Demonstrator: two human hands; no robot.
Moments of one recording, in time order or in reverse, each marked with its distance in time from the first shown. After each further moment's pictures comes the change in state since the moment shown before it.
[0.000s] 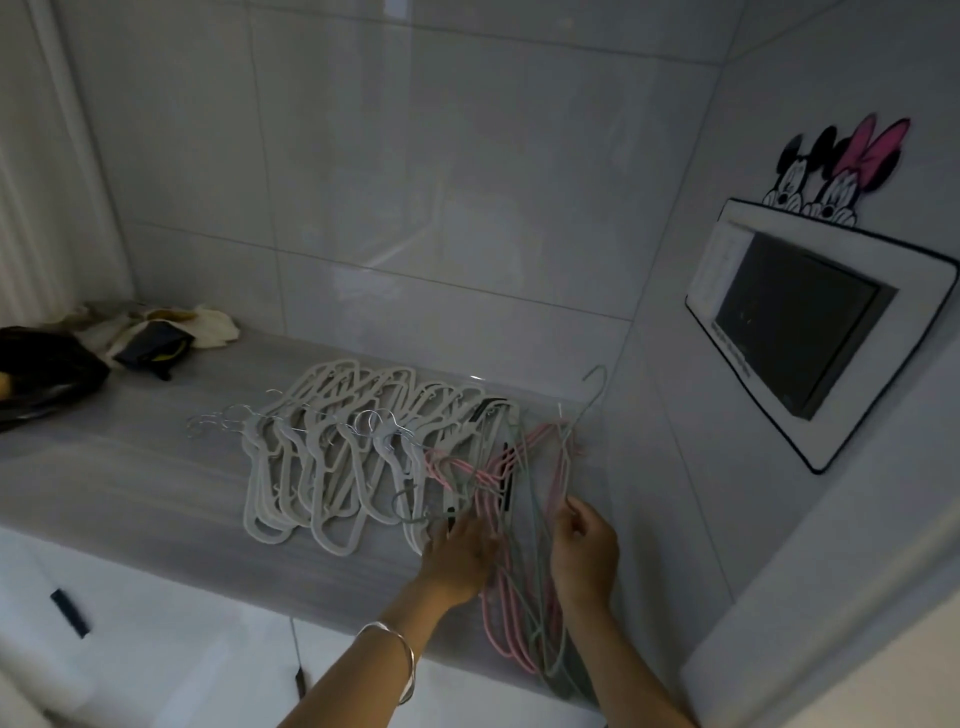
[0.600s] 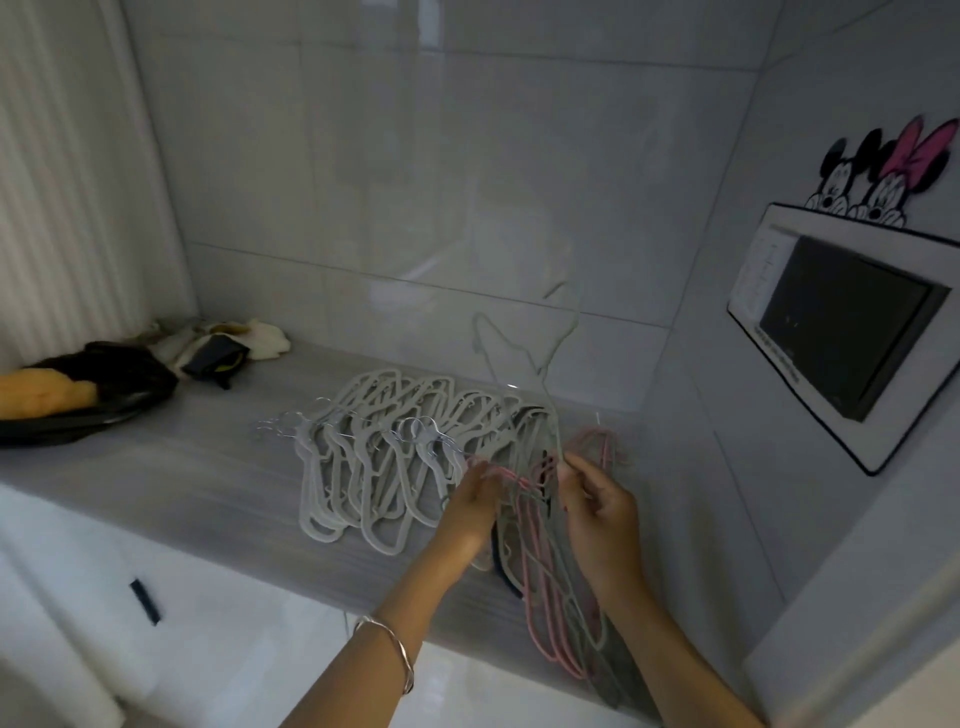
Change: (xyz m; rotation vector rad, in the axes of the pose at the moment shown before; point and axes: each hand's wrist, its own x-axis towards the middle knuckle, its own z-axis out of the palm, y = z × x) left_hand -0.049 0.015 -0.078 -0.813 0.271 -0.032; right_hand -0.025 -0.073 -0.009 0.349 -0.318 -0.228
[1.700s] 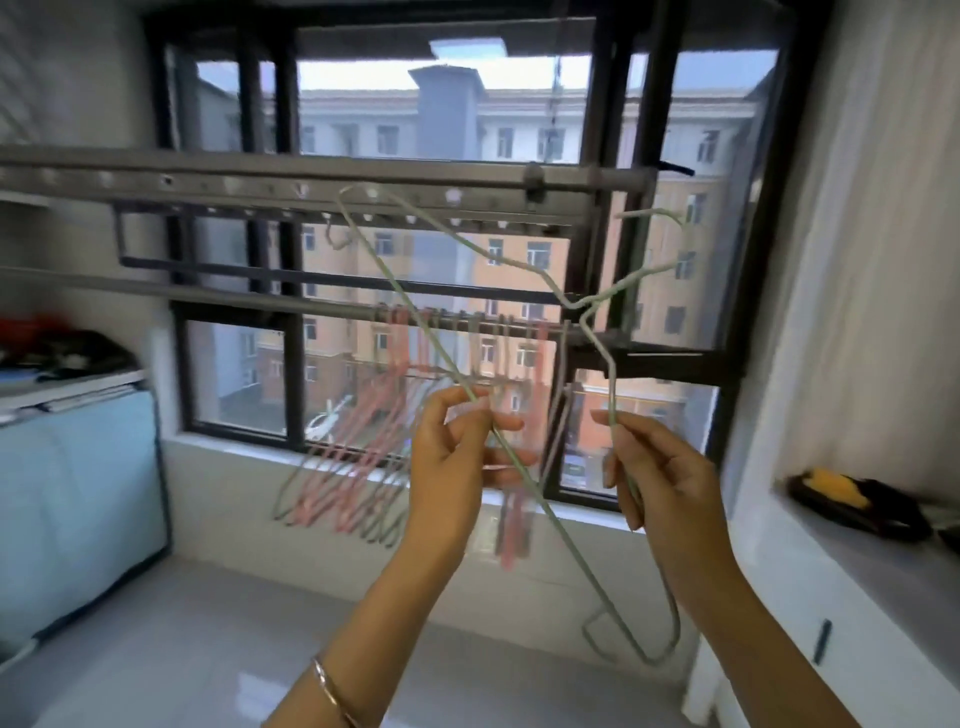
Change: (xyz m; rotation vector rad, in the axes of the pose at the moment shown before) left_hand -0.766 0.153 -0.007 -0.069 1.643 0.638; right_hand -0.452 -0.379 -0.100 1.021 -1.490 -0.262
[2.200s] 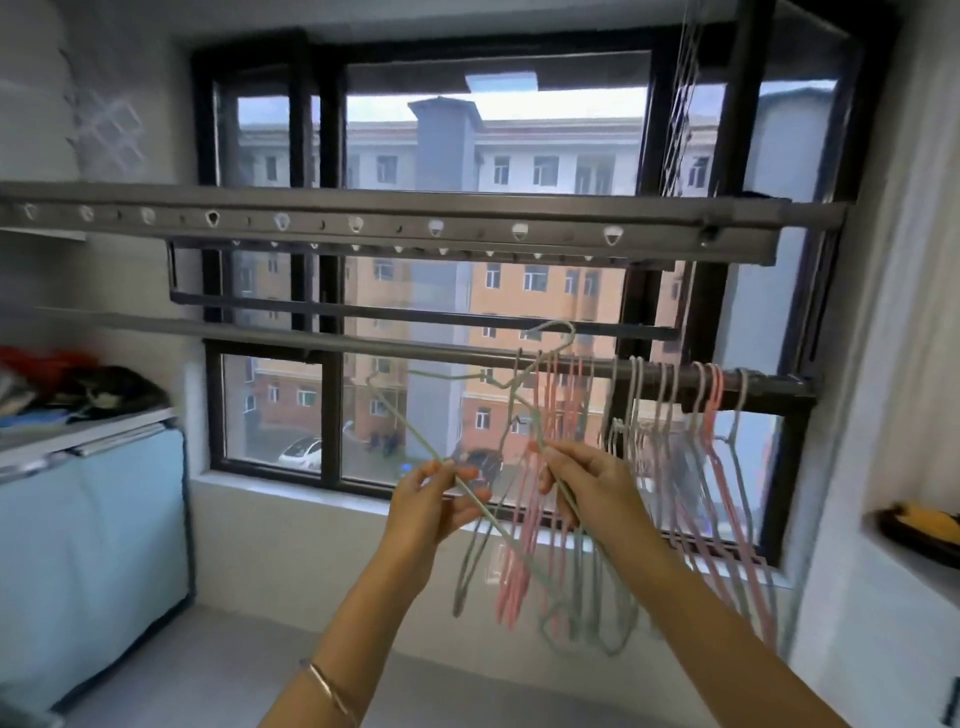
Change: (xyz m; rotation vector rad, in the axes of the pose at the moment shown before) left_hand 0.129 -0.010 -0.225 -0.096 0.101 -0.419; right_hand 0.073 0.067 0.237 -0.067 -0.094 0.241
